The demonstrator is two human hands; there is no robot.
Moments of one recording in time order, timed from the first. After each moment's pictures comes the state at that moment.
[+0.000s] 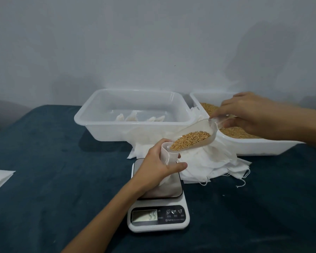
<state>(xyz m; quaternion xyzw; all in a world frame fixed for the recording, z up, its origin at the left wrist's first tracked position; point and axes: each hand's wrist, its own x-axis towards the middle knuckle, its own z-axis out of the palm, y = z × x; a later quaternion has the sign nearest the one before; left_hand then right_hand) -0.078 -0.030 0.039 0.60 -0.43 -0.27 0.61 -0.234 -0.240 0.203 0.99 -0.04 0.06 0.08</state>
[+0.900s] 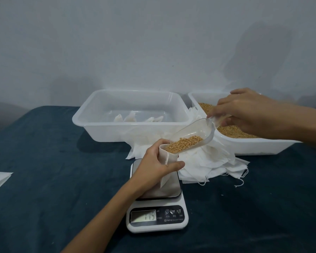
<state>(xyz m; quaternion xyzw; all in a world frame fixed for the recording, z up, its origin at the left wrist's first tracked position) -0.077 -0.032 0.036 0.62 -0.41 -0.26 0.61 -0.232 -0.235 0.208 0.99 -0.07 0.03 0.15</state>
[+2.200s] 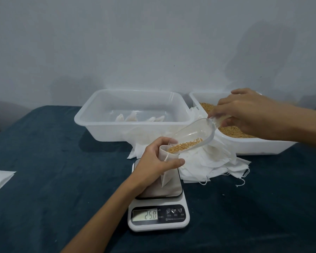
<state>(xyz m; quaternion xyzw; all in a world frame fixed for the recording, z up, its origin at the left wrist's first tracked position) -0.074 -0.029 0.042 0.60 -0.40 -0.29 0.63 -0.232 -0.233 0.204 0.98 -0.07 0.04 0.16</state>
